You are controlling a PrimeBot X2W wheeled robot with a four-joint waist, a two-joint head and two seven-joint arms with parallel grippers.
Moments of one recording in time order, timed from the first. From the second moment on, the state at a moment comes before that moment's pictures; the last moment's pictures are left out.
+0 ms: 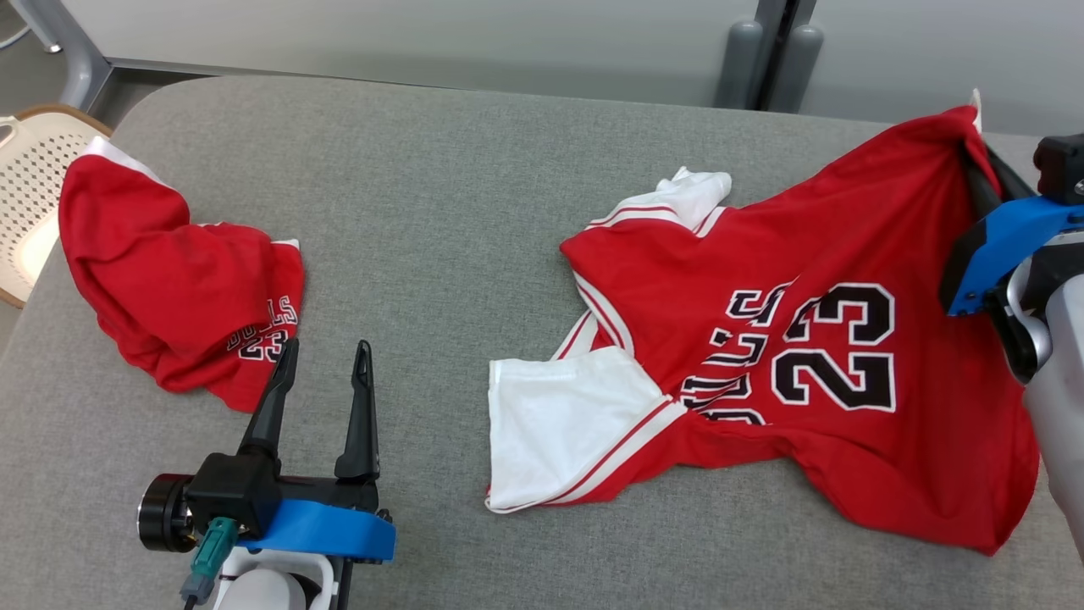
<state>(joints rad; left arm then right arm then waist) -0.11 0.05 -0.10 0.18 -0.12 -0.09 -0.26 -0.85 -0.34 0.11 0.93 0.13 0.13 -0.11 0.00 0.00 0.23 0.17</state>
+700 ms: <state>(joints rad) -0.08 0.05 -0.07 0.17 -0.10 -0.08 -0.26 -0.69 -0.26 0.04 0.73 0.06 0.13 -0.26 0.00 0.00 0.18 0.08</state>
